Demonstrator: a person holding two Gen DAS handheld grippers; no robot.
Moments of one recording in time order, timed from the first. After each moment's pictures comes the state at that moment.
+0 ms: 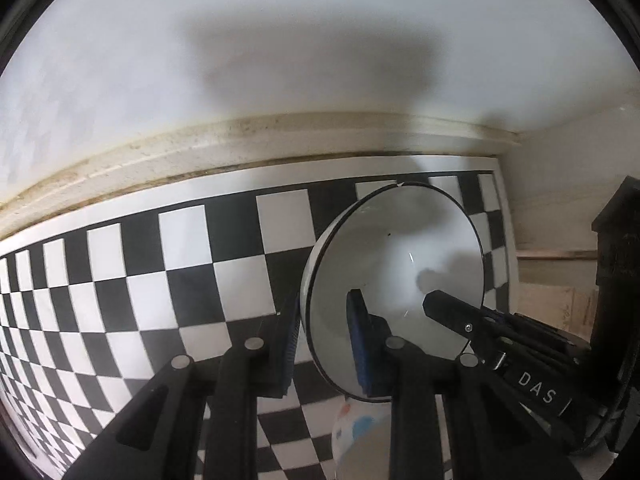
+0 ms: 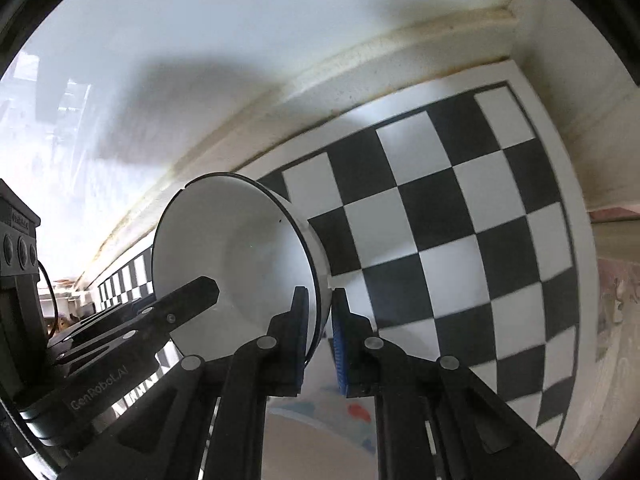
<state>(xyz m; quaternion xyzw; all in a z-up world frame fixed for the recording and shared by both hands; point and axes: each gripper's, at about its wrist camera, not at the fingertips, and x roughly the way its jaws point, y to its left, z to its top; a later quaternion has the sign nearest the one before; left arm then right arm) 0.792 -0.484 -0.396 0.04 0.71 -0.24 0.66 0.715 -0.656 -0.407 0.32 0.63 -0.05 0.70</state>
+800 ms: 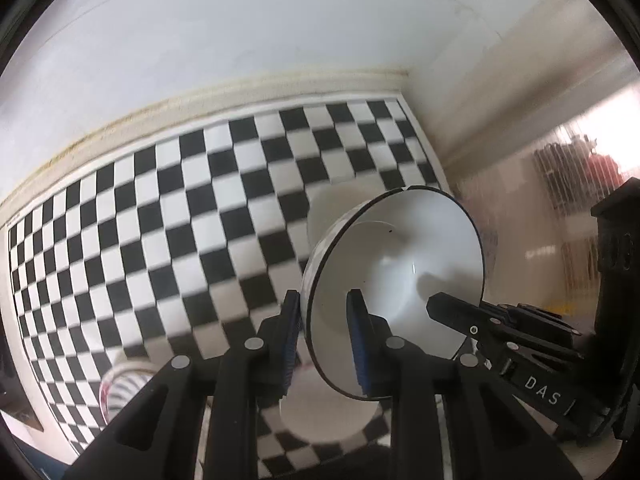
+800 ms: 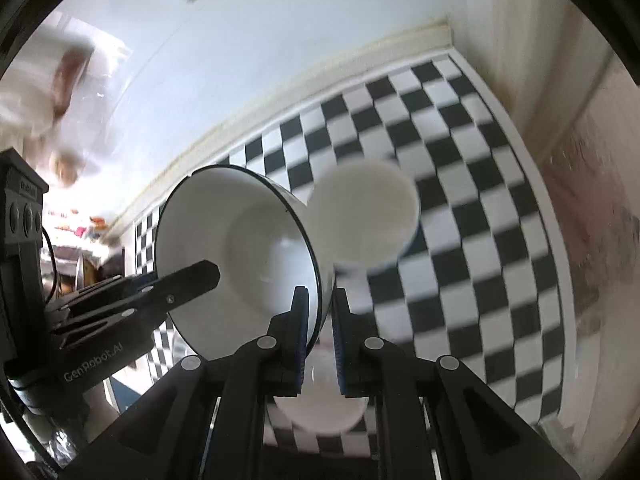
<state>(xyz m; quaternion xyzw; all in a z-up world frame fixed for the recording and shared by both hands) 0.630 -0.386 -0.267 0.08 0.66 -0.30 0.68 0.524 -0.545 -0.292 0.31 0.59 -0.05 0.75</state>
